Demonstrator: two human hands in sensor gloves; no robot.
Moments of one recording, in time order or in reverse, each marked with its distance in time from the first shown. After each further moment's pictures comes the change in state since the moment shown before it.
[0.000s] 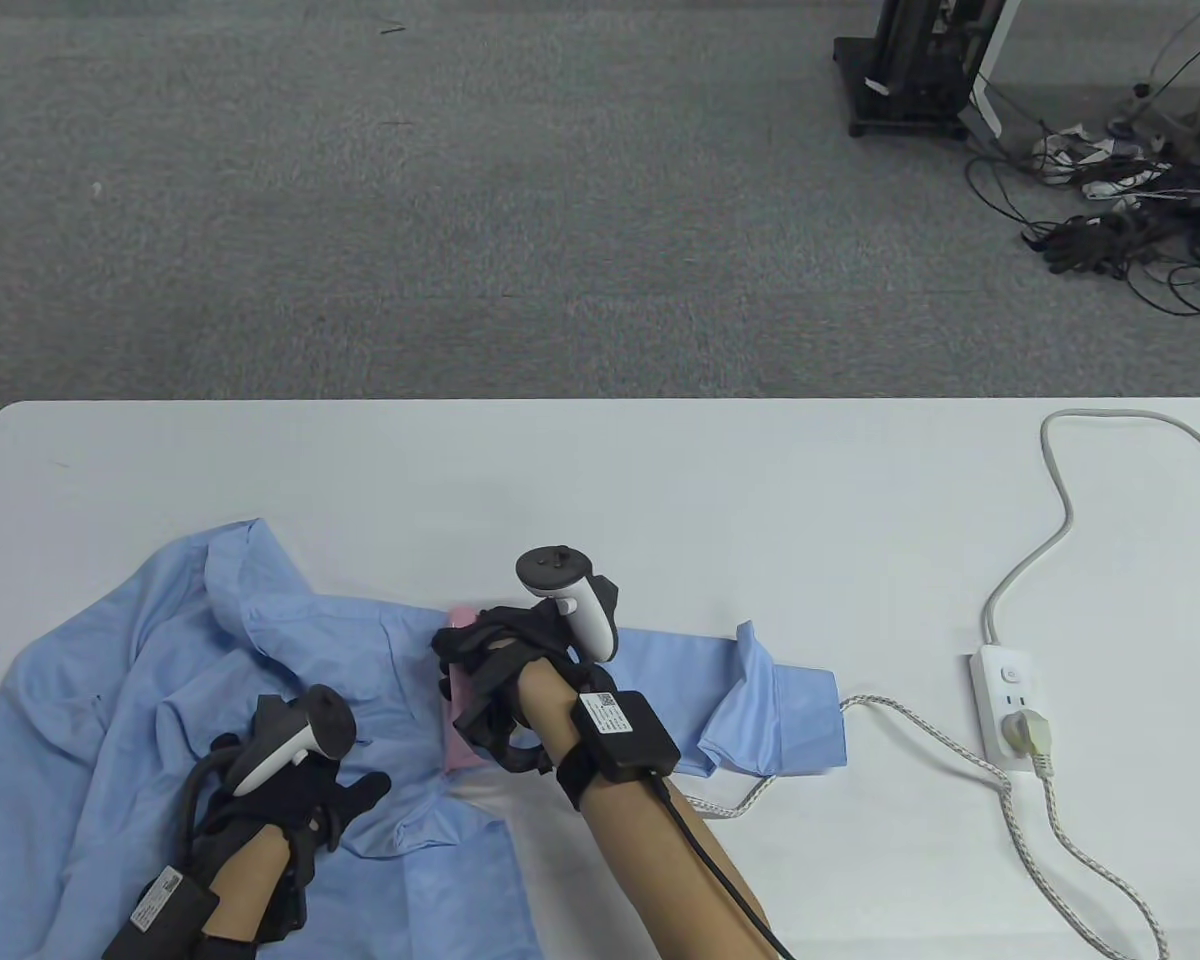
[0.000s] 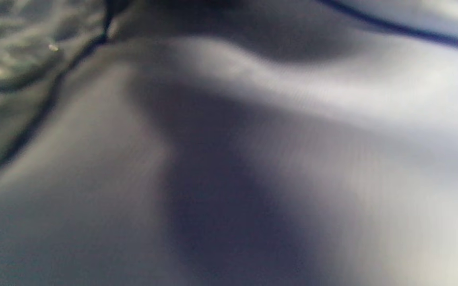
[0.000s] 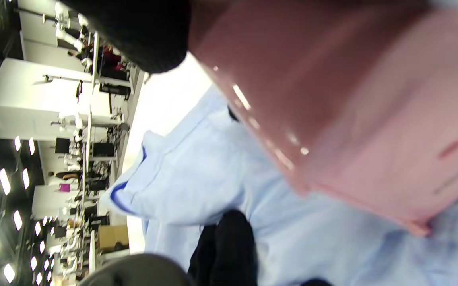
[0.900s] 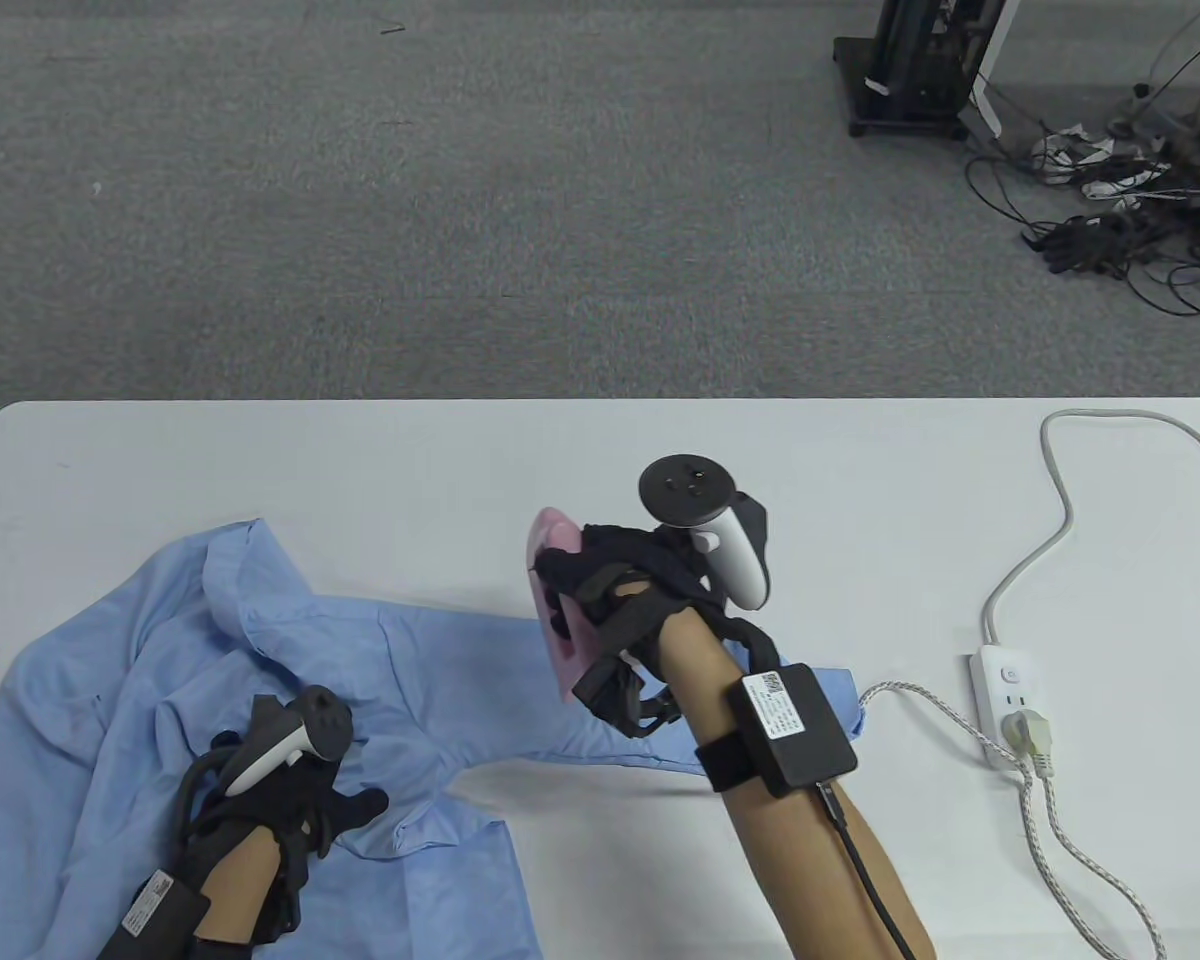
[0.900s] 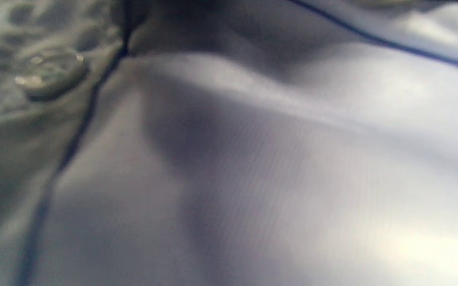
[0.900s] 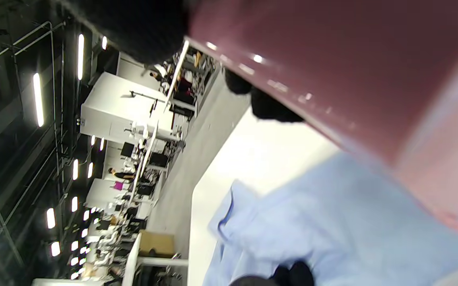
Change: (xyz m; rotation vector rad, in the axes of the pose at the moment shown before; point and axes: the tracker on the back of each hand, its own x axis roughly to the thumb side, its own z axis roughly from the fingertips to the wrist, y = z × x) left_hand -0.002 0.001 0.004 -0.017 -0.033 -0.007; right_hand 0.073 -0.073 0.123 -0.080 -0.260 0.098
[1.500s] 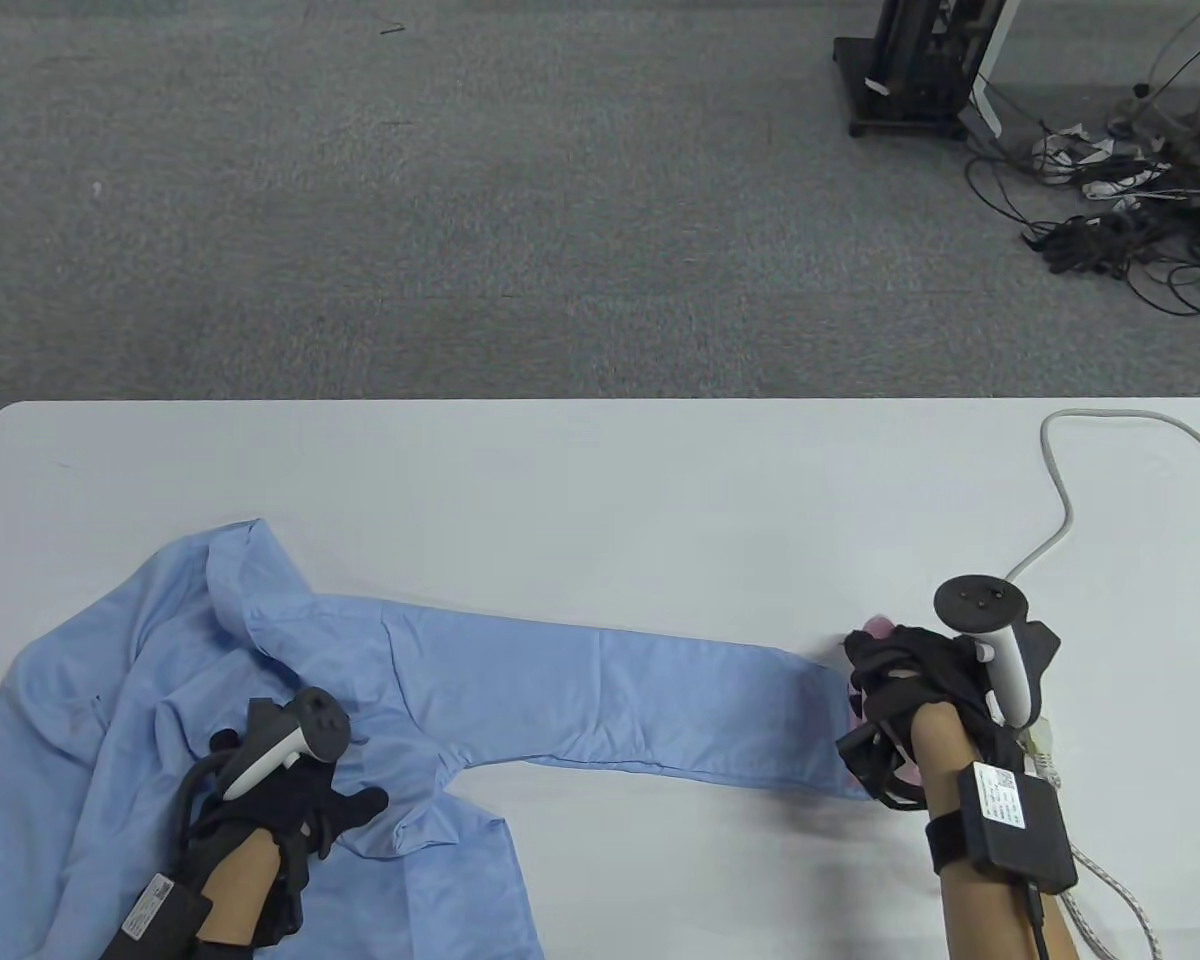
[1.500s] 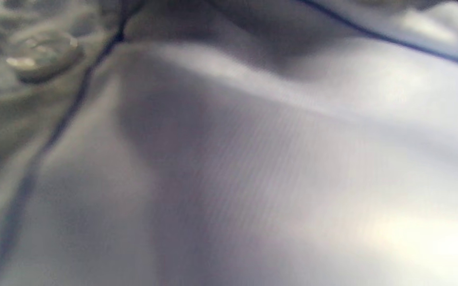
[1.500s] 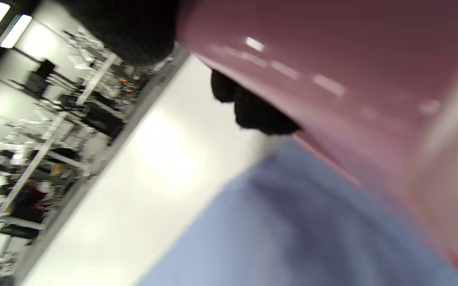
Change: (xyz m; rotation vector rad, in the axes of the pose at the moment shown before) left_hand -0.001 -0.001 0.002 0.008 0.003 0.020; right_hand -0.181 -0.166 0.109 -0.519 0.418 0.108
